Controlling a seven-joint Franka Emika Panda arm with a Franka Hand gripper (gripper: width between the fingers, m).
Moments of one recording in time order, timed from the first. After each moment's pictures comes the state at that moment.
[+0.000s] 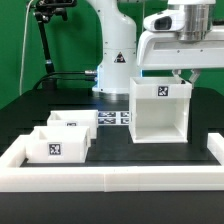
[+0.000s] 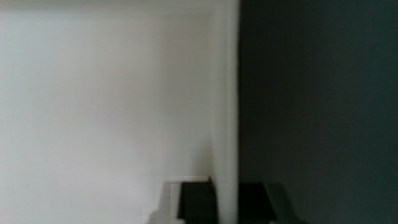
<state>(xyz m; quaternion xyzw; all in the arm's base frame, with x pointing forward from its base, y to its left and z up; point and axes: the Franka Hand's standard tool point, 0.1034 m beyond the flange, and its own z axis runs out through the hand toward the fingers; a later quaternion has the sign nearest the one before) 0.430 0.117 0.099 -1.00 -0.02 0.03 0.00</state>
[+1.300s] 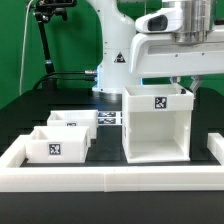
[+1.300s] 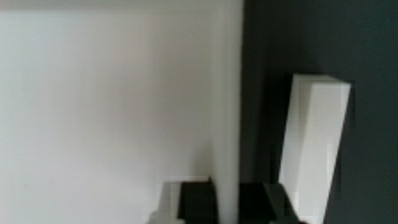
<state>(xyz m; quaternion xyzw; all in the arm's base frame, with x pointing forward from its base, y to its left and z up) 0.533 0.093 0.100 -1.00 -0.03 0.00 0.01</state>
